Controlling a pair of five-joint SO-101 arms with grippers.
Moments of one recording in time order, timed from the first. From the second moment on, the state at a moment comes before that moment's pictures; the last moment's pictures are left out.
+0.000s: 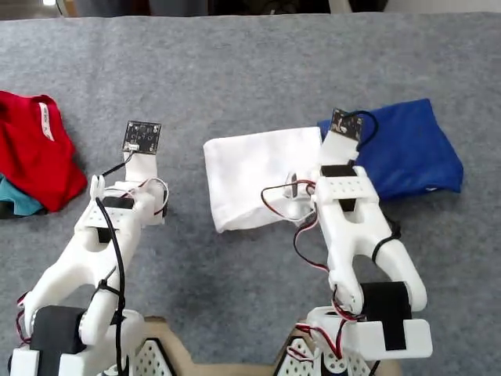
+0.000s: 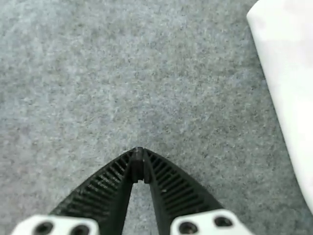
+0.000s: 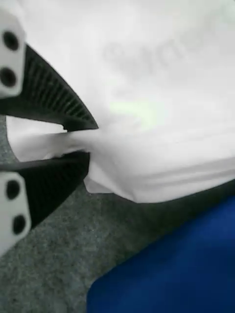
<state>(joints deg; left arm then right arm) -0.8 -18.8 59.3 25.2 -3.0 -3.3 -7.7 44.4 45.1 -23.1</state>
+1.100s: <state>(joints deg) -0.8 -18.8 59.3 25.2 -3.0 -2.9 -3.6 5.1 66.9 -2.1</state>
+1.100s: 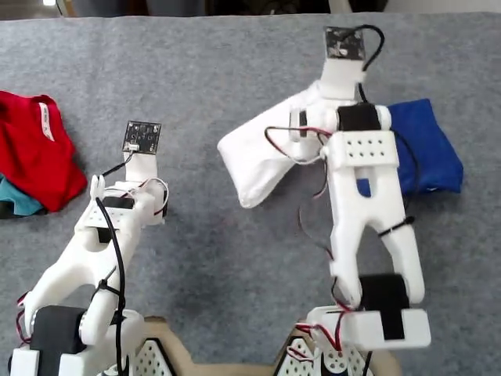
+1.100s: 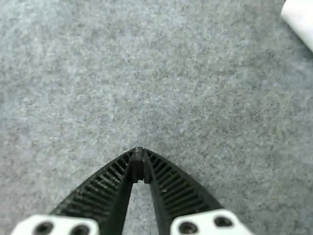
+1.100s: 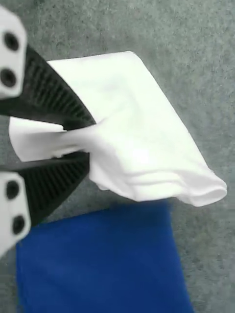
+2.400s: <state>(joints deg) -0.8 -18.8 59.3 25.2 -3.0 32.4 29.9 -39.3 84.8 16.5</state>
